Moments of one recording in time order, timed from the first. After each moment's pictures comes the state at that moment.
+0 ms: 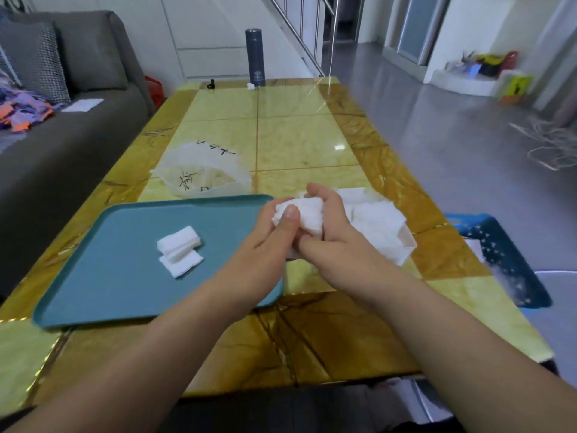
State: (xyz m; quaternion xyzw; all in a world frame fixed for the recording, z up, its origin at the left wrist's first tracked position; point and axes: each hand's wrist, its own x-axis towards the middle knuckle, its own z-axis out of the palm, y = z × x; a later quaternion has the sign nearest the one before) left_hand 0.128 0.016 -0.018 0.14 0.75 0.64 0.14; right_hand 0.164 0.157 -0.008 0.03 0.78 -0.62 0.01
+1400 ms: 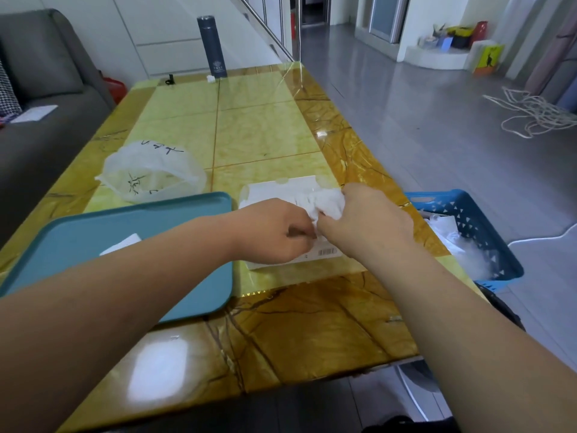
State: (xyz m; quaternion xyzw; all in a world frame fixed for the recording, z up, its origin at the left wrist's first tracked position) left_hand 0.066 0.104 -0.020 0.46 0.86 0.13 0.16; right_hand 0.152 0.259 -0.018 0.23 0.95 -0.20 -0.05
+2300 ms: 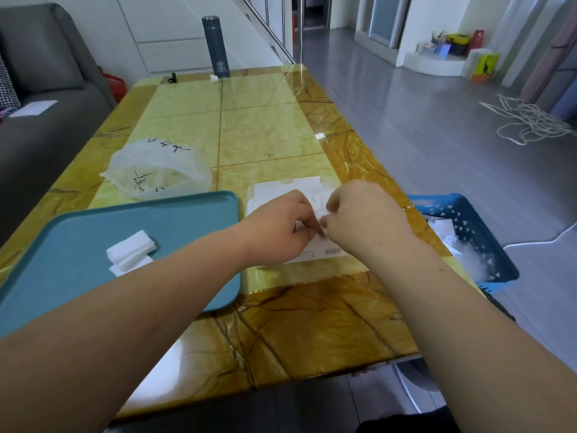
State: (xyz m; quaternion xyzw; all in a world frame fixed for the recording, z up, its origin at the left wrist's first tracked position) left_hand 0.070 0.100 -0.036 0.40 0.88 0.25 0.11; right_hand 0.145 0.244 -0.005 0.20 0.97 -0.16 -0.05
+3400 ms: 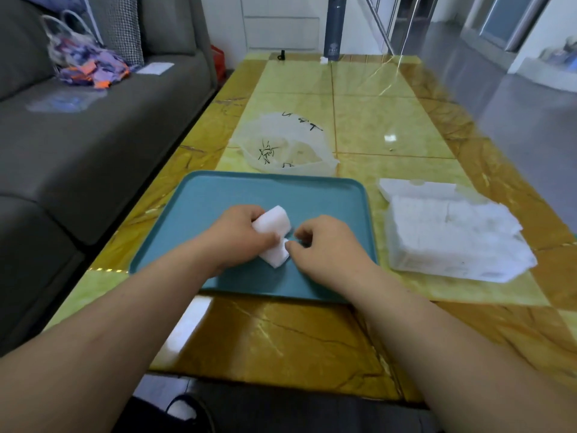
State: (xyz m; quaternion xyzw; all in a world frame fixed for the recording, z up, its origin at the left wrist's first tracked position) left_hand 0.042 -0.141 -0.066 0.02 0.93 0.36 0.11; right_hand 0.076 0.029 -0.076 -0.01 0.95 -0.31 0.04
